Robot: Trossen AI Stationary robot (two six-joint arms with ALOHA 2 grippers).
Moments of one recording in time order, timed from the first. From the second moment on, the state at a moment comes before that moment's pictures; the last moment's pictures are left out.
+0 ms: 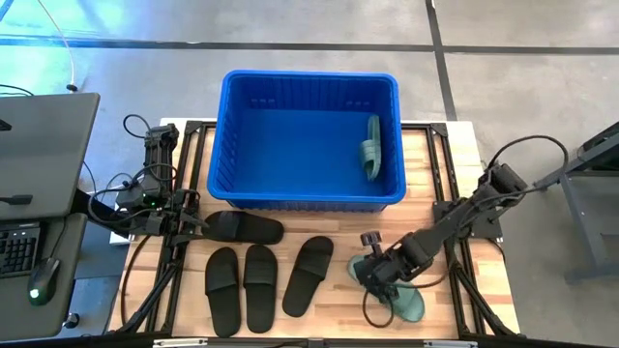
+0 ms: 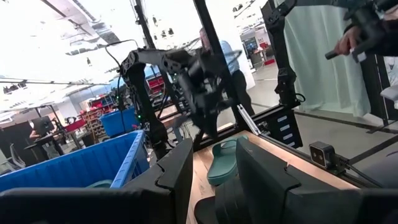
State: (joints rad) left arm -1.29 0.09 0.08 0.36 -1.12 0.70; right arm 0.60 1.64 1.24 -0.85 0.19 0.30
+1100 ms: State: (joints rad) left arm -1.29 0.09 0.08 0.36 -1.21 0.70; right arm 0.44 1.84 1.13 -0.60 0.09 -0.10
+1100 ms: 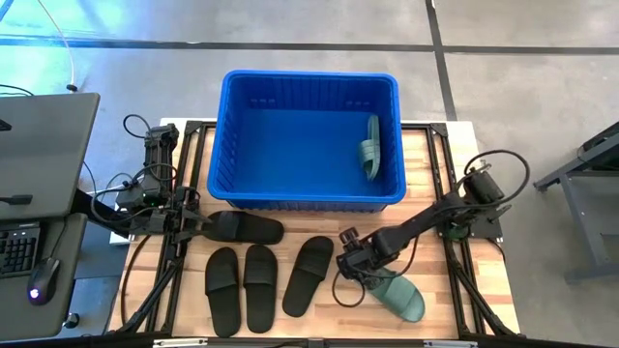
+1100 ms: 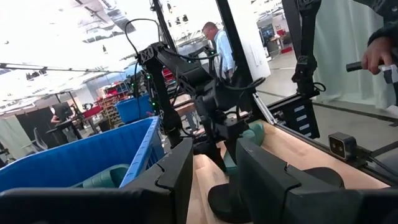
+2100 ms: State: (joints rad) left arm -1.29 0.09 0.08 0.36 -1.21 0.70; right arm 0.46 1.87 1.53 -0.94 0.06 0.13
